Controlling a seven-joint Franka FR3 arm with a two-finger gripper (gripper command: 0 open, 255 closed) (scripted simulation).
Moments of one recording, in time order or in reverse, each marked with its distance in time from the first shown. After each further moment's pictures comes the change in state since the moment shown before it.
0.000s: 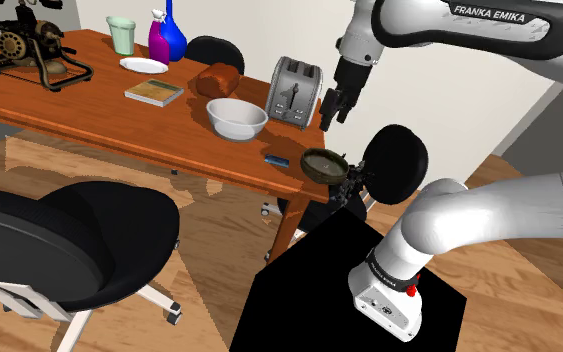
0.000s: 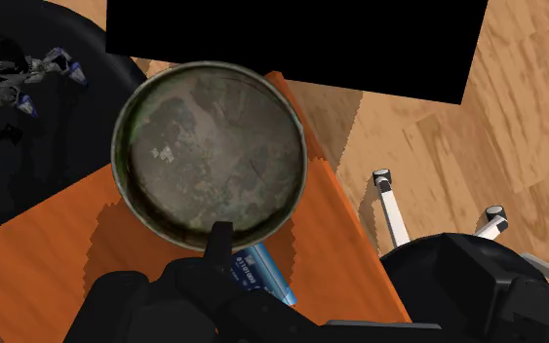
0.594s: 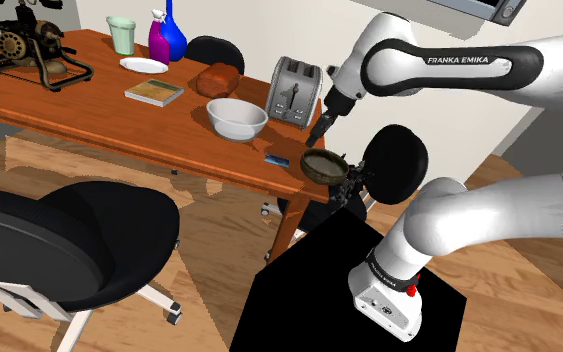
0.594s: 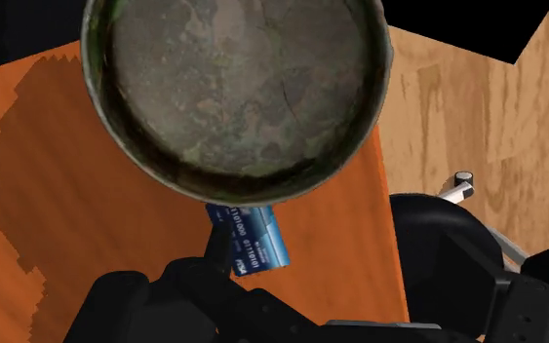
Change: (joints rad) arm 0.059 -0.018 -0.159 -0.262 0.014 0.443 -0.288
